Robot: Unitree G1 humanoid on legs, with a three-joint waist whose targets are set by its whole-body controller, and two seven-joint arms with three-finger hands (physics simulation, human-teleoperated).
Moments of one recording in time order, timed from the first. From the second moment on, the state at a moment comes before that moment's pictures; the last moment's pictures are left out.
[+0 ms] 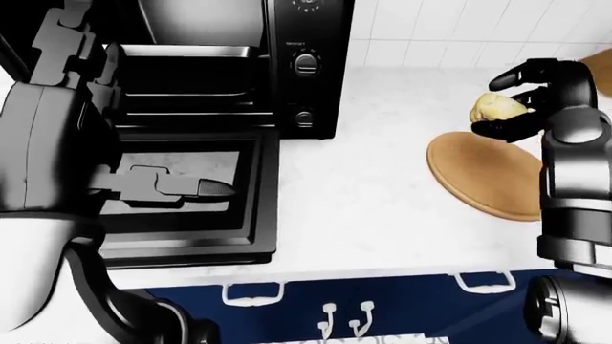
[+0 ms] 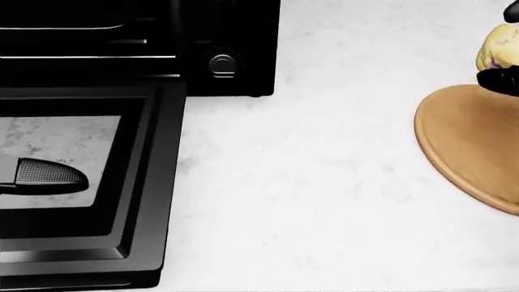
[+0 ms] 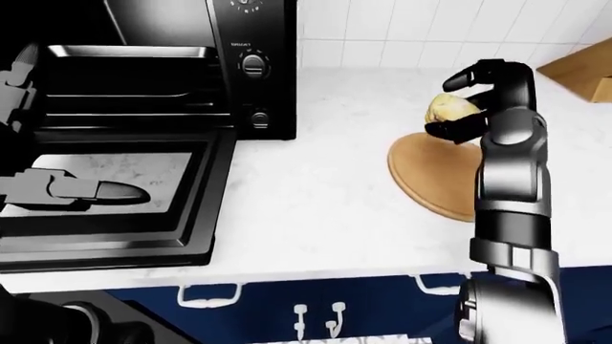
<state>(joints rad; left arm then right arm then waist) -0.68 0.15 0.20 -1.04 0.79 1.18 -0.78 -0.84 -0.62 -0.24 0.40 -0.31 0.49 0.06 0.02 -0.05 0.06</state>
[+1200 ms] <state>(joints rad) -0.73 0.10 0.22 -1.04 0.81 1.12 -0.81 -1.40 -0.57 -0.20 -0.41 0.14 1.33 0.08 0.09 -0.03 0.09</state>
